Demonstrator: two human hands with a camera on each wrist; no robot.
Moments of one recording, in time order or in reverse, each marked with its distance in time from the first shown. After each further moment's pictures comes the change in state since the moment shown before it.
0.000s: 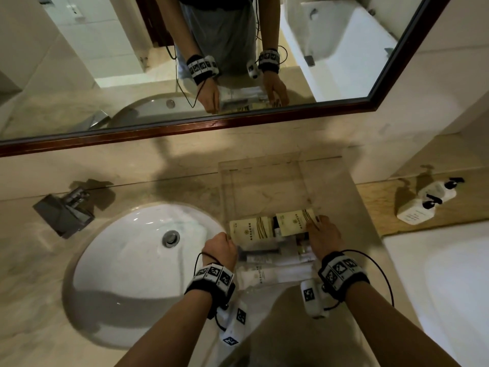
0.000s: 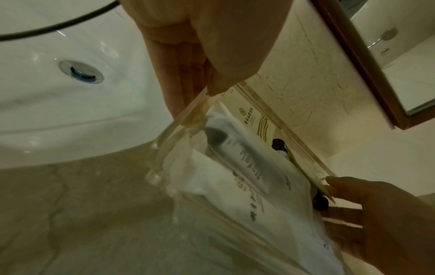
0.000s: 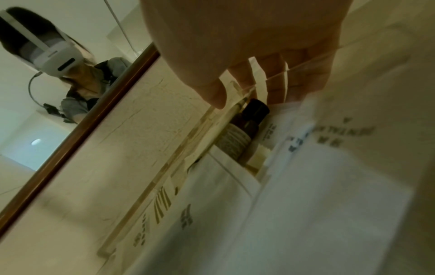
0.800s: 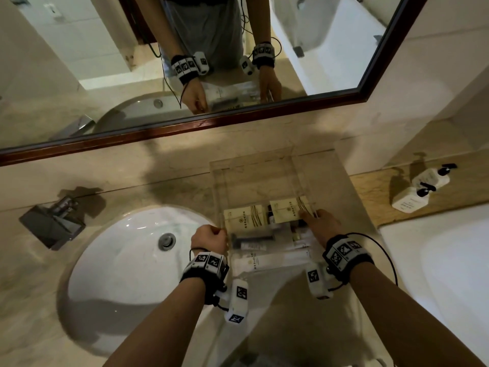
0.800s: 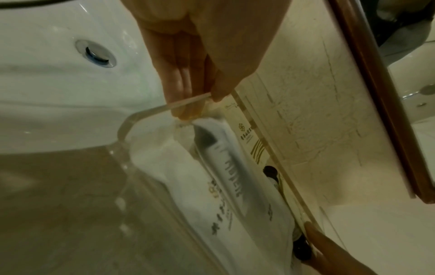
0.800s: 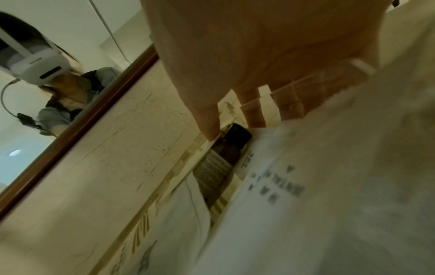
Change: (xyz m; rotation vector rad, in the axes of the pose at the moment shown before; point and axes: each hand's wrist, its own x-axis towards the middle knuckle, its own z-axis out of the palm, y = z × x) left_hand 0.020 0.006 -0.020 -0.313 -0.060 -0.155; right_hand 0.021 -0.001 -0.018 0.018 -0.149 0.104
